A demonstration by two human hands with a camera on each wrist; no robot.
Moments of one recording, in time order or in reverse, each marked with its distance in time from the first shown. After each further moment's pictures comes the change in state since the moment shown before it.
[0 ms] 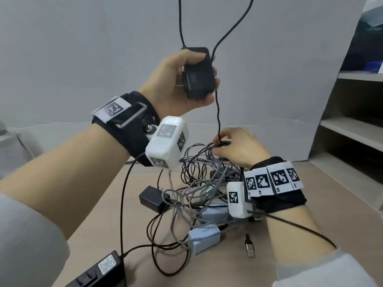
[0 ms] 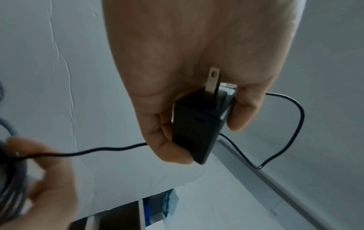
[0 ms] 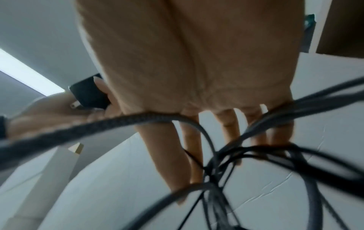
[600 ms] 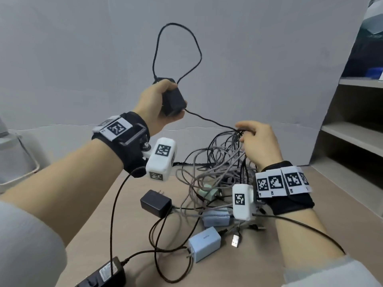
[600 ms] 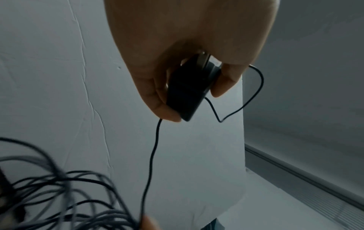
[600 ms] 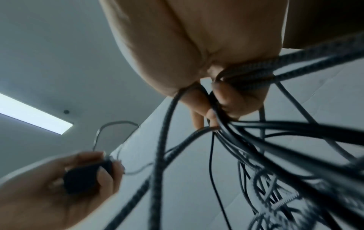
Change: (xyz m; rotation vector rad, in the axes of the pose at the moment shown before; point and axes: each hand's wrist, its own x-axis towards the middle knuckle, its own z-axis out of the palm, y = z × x) left_hand 0.006 -0.016 -0.050 0.084 0.501 0.108; right_hand 0.006 0.014 -0.013 0.300 0.361 0.060
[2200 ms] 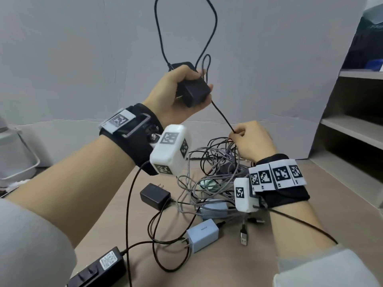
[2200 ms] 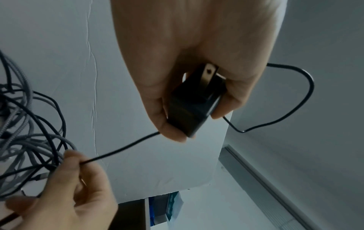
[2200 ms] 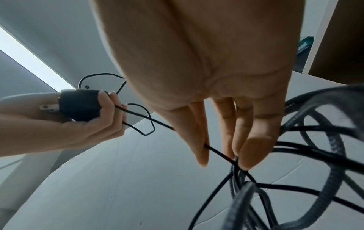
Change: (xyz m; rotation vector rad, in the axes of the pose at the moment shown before) left_hand -0.032 0.000 0.037 -0.256 -0.245 -0.102; right_hand 0.000 0.001 0.003 -0.323 -0.153 -0.058
